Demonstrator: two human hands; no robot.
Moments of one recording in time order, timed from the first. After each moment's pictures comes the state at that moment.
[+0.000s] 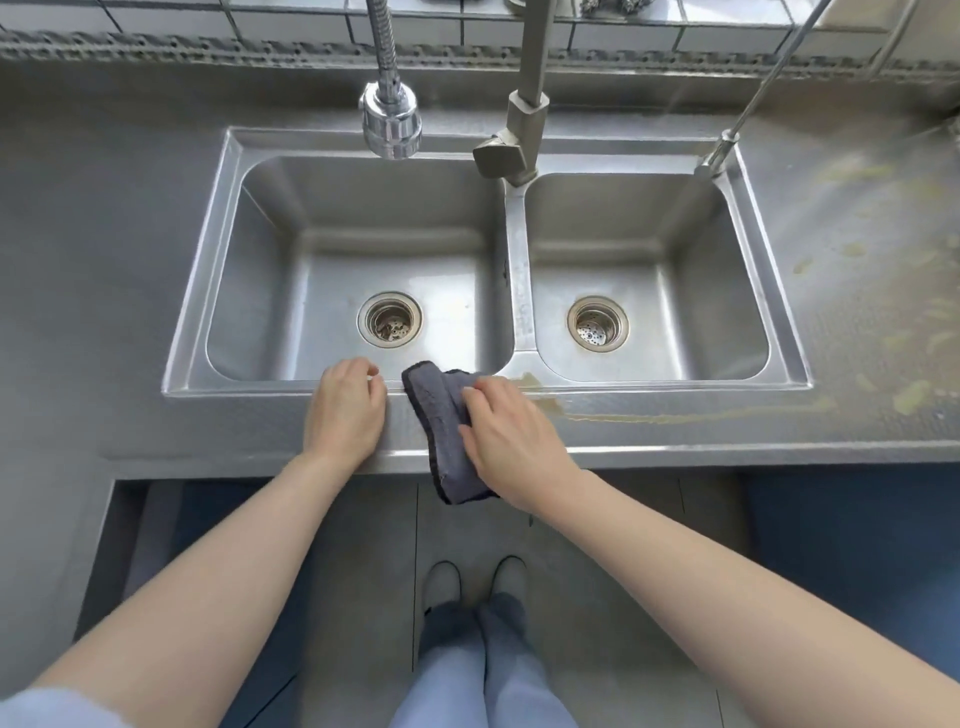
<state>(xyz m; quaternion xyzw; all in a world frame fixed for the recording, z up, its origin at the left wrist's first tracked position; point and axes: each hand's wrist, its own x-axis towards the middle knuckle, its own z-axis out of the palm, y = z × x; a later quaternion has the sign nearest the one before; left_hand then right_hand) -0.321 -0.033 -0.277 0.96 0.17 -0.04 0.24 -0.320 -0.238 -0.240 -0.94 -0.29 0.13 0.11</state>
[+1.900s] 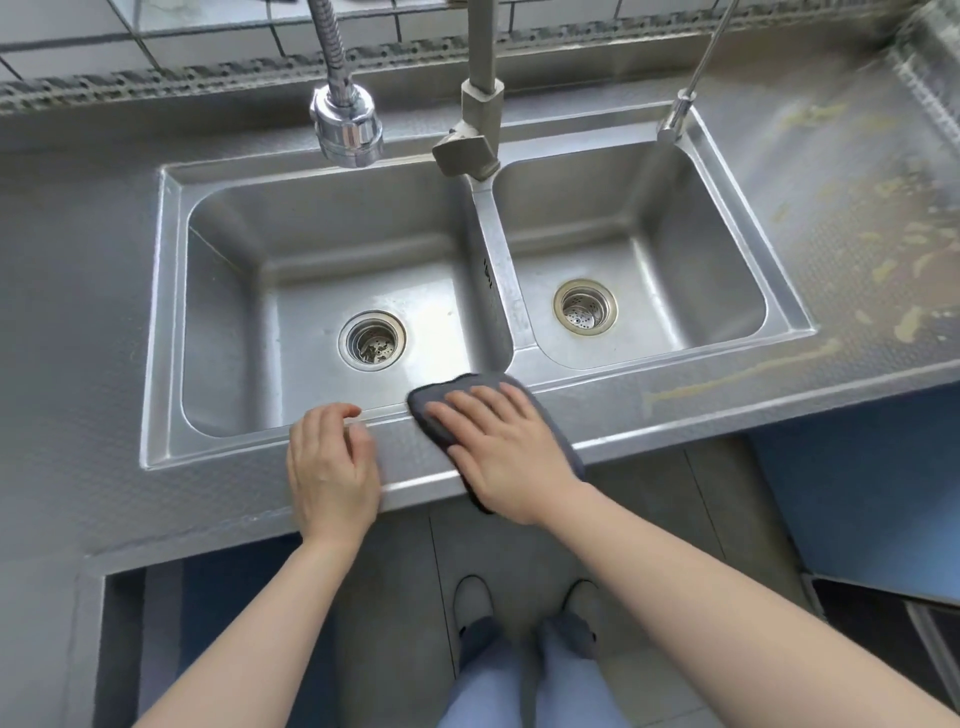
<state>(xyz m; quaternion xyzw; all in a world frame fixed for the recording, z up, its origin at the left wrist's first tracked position) -0.351 -0.016 -0.299 0.94 0.12 0.13 0.30 -0.331 -0.216 -0.292 -0.96 -0.26 0.08 0.09</state>
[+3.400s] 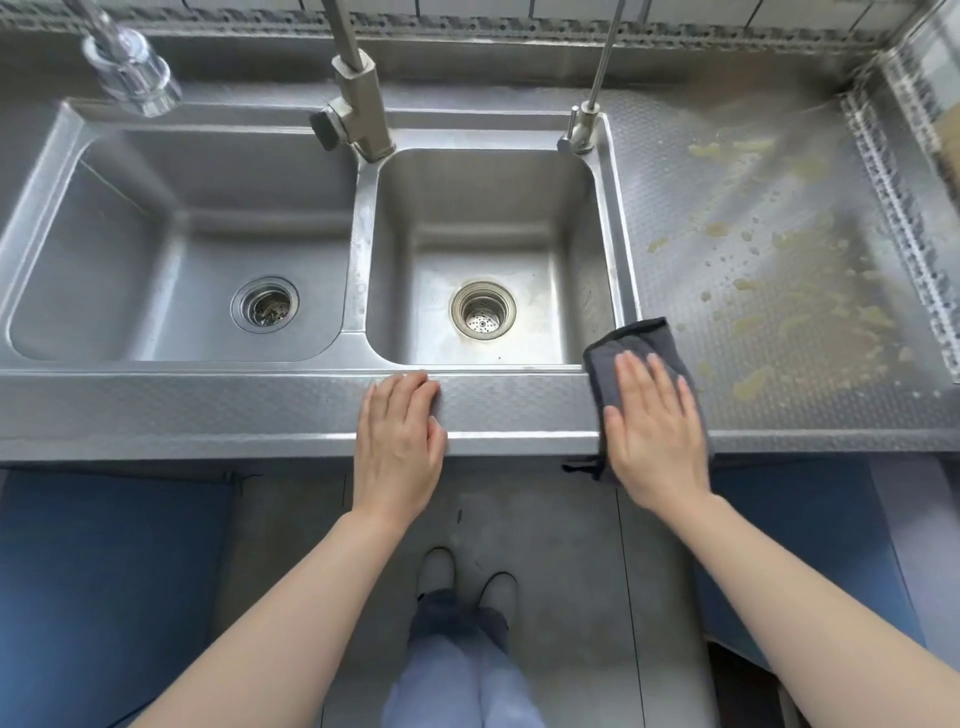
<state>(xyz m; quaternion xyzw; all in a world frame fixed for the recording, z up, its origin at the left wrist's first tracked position) -0.345 -0.308 -0.291 0.97 0.04 0.09 0.21 -0.294 -0.580 -0.297 -0.99 -0.08 0.06 0.05</state>
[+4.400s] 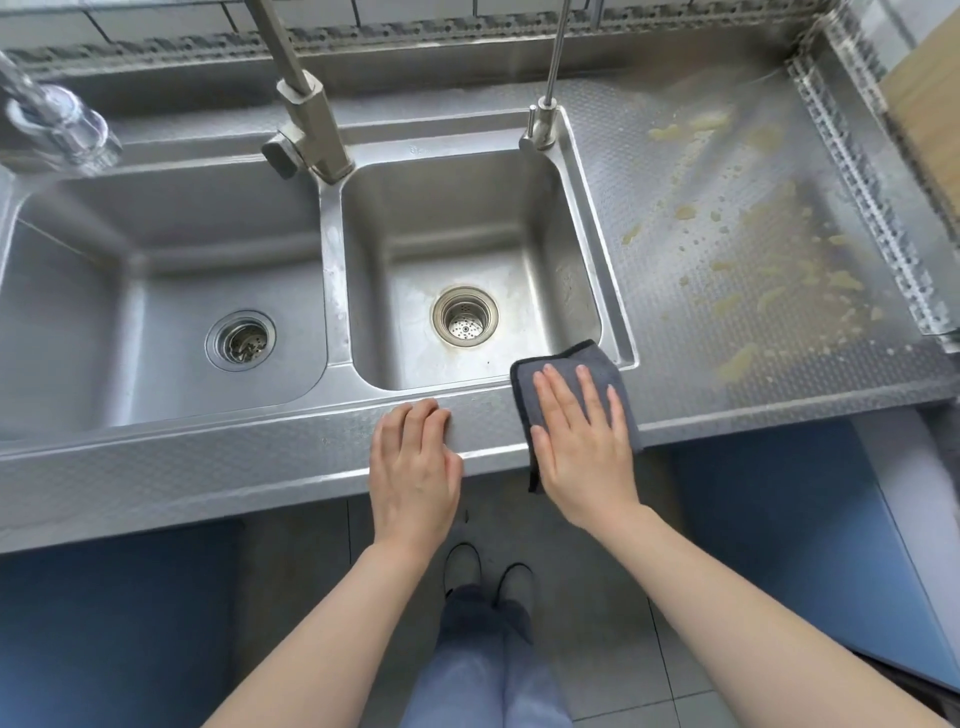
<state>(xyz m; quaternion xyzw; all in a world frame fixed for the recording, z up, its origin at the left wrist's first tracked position) -0.343 -0.310 -0.304 0.98 0.01 0.08 0.16 -0.318 -0.505 -0.302 -0.99 -0.09 0.06 0.06</state>
